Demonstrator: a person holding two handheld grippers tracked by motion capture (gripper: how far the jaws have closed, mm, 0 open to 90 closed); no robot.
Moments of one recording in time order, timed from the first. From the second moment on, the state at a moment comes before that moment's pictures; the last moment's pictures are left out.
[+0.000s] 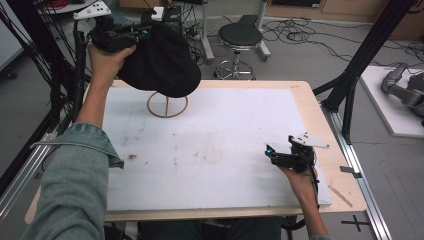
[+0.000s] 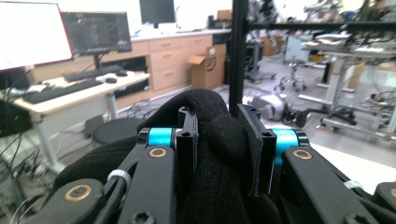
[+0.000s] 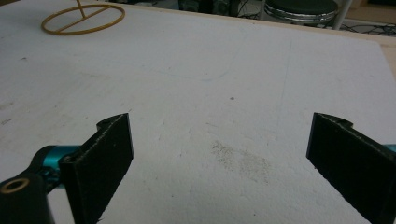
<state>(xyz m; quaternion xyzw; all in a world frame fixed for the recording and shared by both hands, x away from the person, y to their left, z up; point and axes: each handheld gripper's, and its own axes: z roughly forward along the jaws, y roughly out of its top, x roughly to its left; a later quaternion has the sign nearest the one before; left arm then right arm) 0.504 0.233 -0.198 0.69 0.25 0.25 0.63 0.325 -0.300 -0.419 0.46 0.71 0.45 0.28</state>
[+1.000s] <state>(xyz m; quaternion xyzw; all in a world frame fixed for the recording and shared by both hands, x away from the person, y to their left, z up) 0.545 0.228 -0.249 0.69 0.34 0.25 0.59 0.326 -0.300 -0.422 0.47 0.71 0.45 0.27</state>
